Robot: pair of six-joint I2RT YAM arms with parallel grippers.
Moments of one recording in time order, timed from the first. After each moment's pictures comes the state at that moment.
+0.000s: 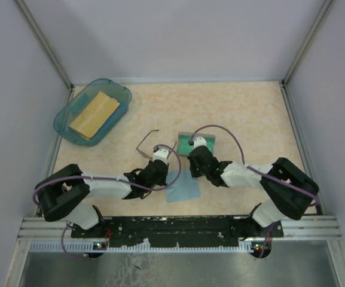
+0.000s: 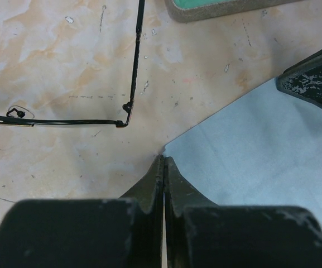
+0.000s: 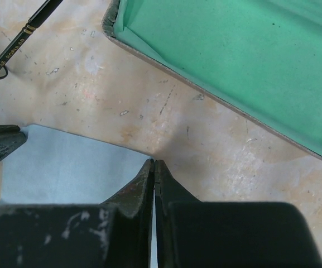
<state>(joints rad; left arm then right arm) -1.03 1.50 0.52 0.29 -0.43 -0.49 0.82 1.47 0.58 0.13 0.19 0.42</state>
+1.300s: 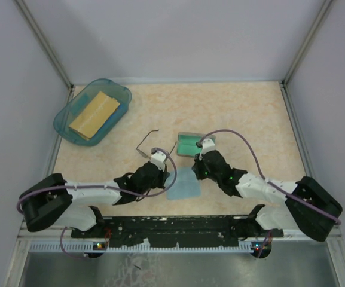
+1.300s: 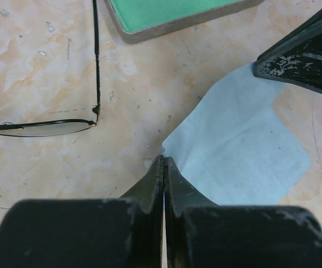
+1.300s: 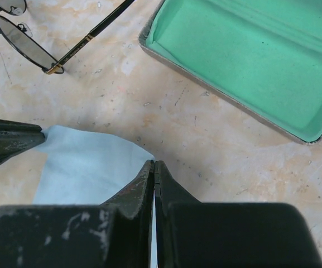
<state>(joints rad) -1.05 1.33 0.42 0.39 -0.34 -0.38 0.82 1.22 0.43 0.20 0.16 0.39</state>
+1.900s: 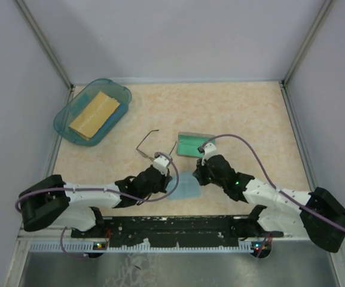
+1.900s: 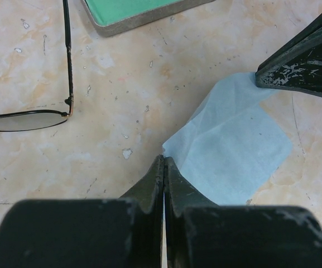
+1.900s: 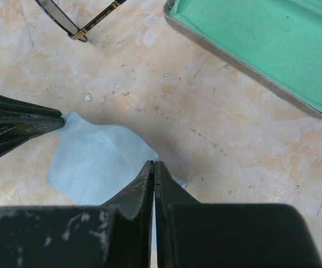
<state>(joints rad) -1.13 1.32 0.42 0.37 -0.37 -0.39 0.85 1.08 0.39 0.10 0.10 0.39</state>
